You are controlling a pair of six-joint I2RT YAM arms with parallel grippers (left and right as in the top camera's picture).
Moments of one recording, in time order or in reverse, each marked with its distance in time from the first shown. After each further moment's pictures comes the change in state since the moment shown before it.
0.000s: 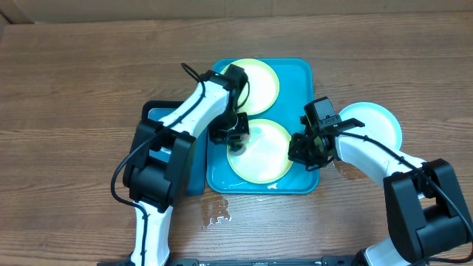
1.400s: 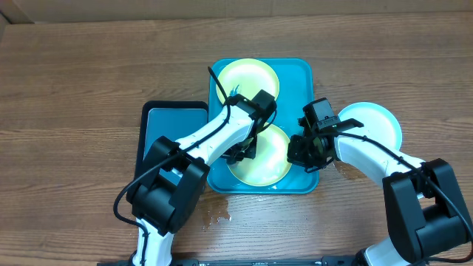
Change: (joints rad) left arm -0.193 -0.120 -0.158 0.037 -0.382 -0.013; right arm 0.006 0.002 0.000 -0.008 -0.019 -0.007
